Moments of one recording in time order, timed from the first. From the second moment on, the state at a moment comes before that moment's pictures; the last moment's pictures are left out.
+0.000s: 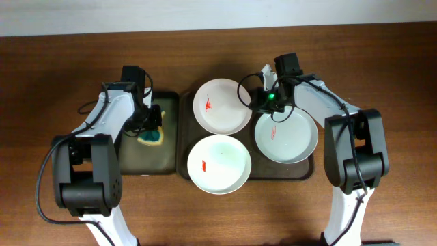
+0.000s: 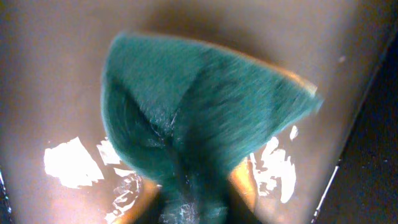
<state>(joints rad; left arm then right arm) -0.04 2.01 1.40 -0.85 0.05 -0.13 0.17 2.14 1.47 -0.54 -0.51 0.22</state>
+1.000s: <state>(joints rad) -0.28 1.41 1.40 -0.80 -0.44 -0.15 0.17 2.14 1.47 -0.55 -0.52 0.22</state>
